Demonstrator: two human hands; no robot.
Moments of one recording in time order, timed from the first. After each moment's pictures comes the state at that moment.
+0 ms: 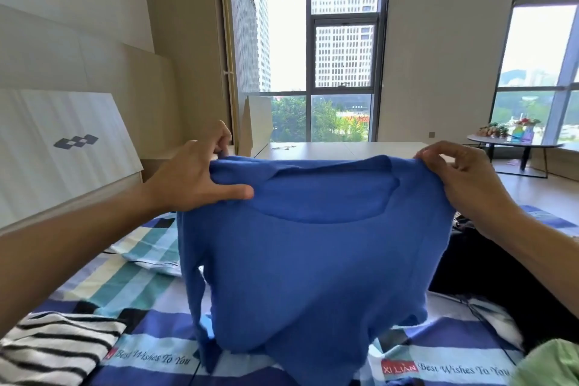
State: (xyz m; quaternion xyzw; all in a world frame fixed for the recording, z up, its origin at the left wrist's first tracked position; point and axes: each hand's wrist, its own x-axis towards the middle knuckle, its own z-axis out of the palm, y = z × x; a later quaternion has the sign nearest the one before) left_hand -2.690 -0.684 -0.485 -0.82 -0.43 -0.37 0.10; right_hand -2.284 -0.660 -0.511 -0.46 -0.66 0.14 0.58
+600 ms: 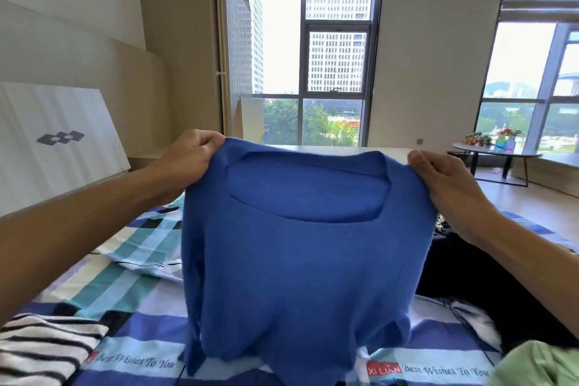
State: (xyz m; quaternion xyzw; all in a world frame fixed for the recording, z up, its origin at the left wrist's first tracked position) left_hand -2.669 -0.667 -0.476 -0.68 -0.50 -0.50 -0.17; right_hand -2.293 -0.676 -0.506 -0.43 -0.68 0.16 0.57
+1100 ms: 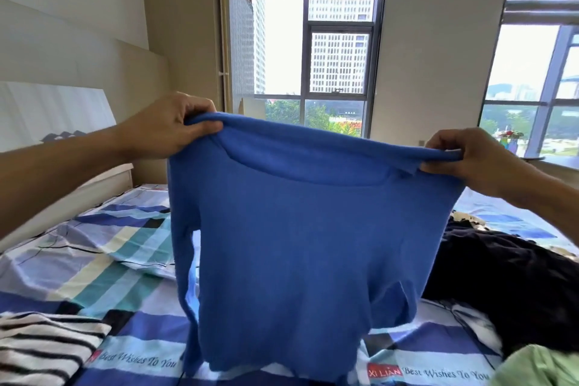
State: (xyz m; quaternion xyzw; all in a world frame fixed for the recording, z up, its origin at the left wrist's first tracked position) left_hand -2.703 -0.689 -0.419 -0.82 -0.44 -0.35 0.08; right_hand -2.250 -0.666 -0.455 -0.46 -0.78 0.06 0.41
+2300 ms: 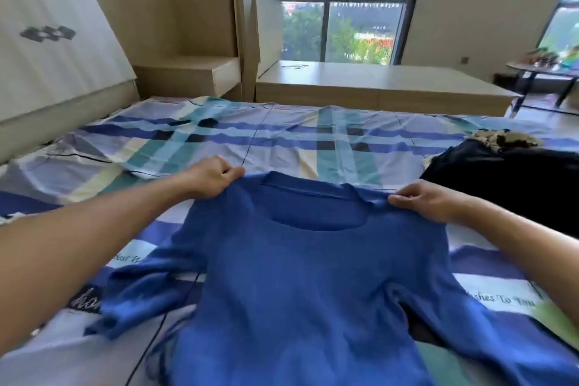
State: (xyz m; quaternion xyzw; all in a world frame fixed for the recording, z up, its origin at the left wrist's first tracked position) left_hand -2.714 -0.586 -0.684 -0.70 -0.69 -0.14 -0.13; right_hand -2.295 -0.557 -0.696 -0.60 -0.75 0.26 0.08
